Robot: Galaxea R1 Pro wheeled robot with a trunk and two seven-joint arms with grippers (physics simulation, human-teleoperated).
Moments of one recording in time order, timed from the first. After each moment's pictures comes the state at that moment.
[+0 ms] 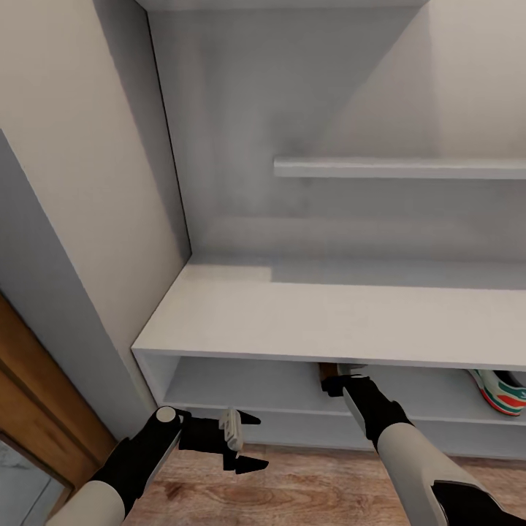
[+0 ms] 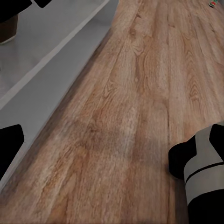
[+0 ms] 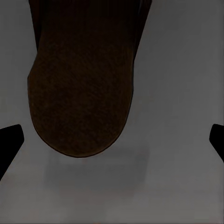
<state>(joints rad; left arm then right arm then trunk) -0.55 0.05 -0.32 -0.78 -0.07 0.00 -1.19 -0.79 0.05 -0.11 -0.45 0.21 0.38 -0.03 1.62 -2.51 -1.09</state>
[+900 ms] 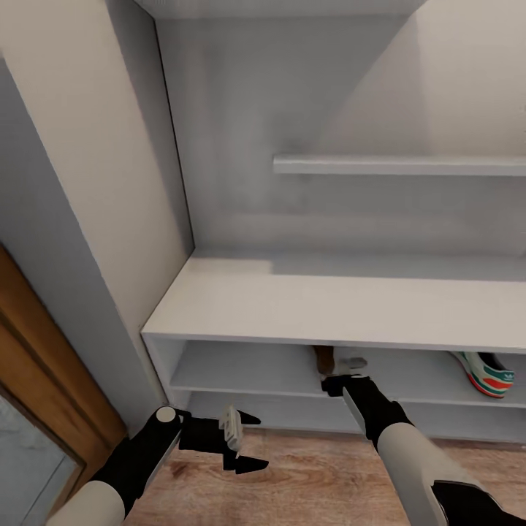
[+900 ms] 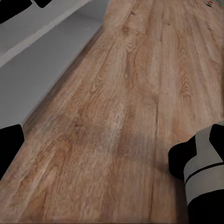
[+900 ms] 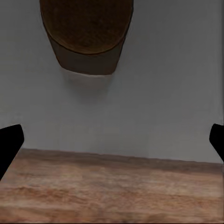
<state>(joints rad) -0.55 0.05 -0.32 -0.78 -0.07 0.00 -1.19 -0.79 0.05 -0.11 -0.45 0.21 0.38 -0.03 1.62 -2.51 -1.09</state>
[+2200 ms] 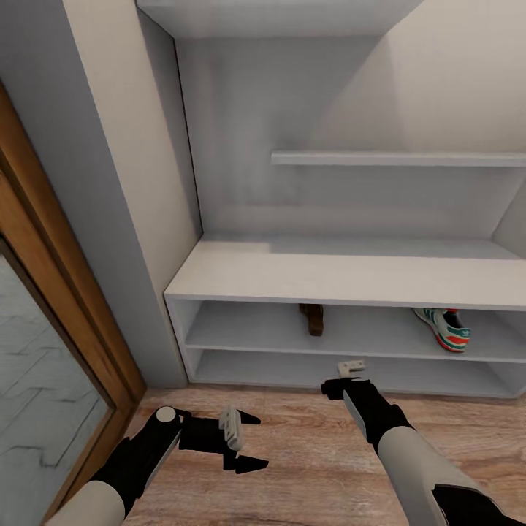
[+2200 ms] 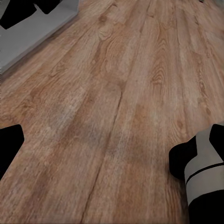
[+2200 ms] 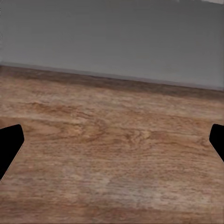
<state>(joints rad) -0.55 0.05 -0.32 -0.78 -0.07 0.00 -1.18 -0.78 0.05 -0.11 -0.45 0.21 0.38 -0.02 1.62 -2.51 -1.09</state>
